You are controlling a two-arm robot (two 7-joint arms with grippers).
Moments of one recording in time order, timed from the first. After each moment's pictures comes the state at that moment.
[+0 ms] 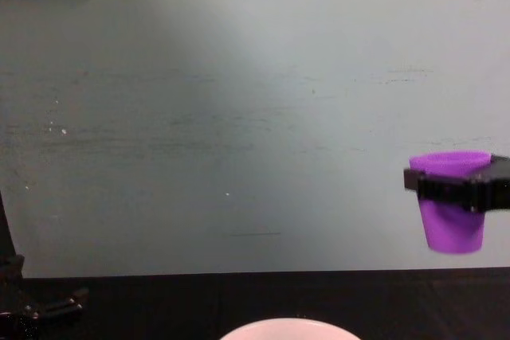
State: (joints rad) left arm -0.20 0.60 0.45 -1.41 -0.25 -0.12 0.03; right arm 0.19 0.40 -0.21 -1.64 0.29 0.12 0.32
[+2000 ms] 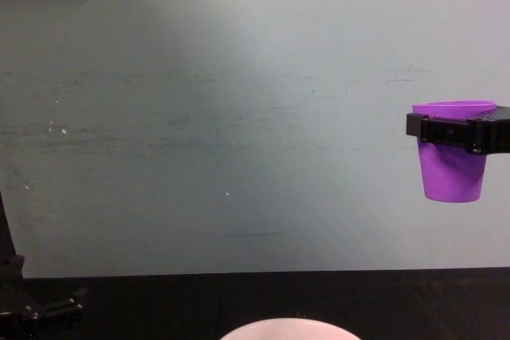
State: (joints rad) left arm -0.20 0.60 0.45 -1.41 -0.25 -0.12 0.03; right arm 0.21 0.41 -0.18 -1.70 0.36 0.16 0.32
